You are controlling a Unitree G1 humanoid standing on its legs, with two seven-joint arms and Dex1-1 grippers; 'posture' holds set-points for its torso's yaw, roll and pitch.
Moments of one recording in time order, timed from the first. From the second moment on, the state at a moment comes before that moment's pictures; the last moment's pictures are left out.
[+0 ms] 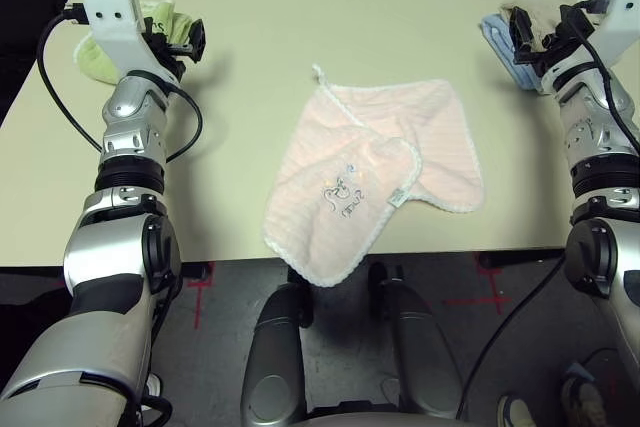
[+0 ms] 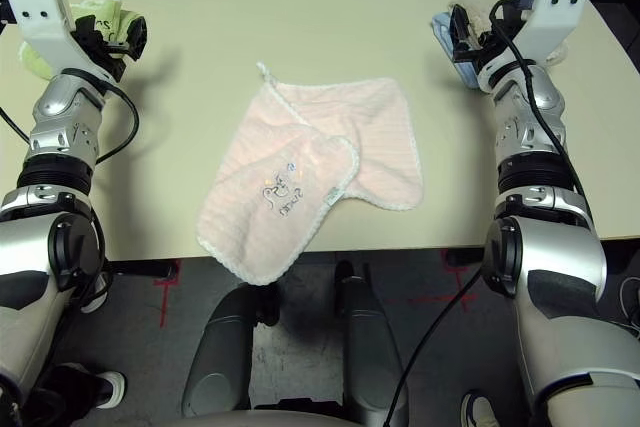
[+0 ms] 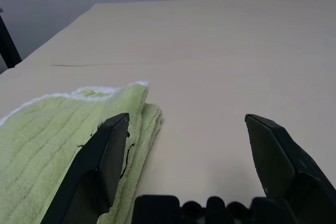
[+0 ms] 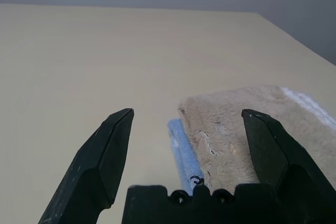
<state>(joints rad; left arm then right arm) -1.09 0.52 0.27 1.04 -0.16 -0.19 -0.29 -1.03 -0.51 -0.30 0.93 0.22 -0.13 0.36</state>
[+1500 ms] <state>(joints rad) -1.23 0.63 -0.06 1.11 -0.19 -0.07 -1.60 -1.15 -0.64 -0.15 0.94 0.20 0.06 0.91</state>
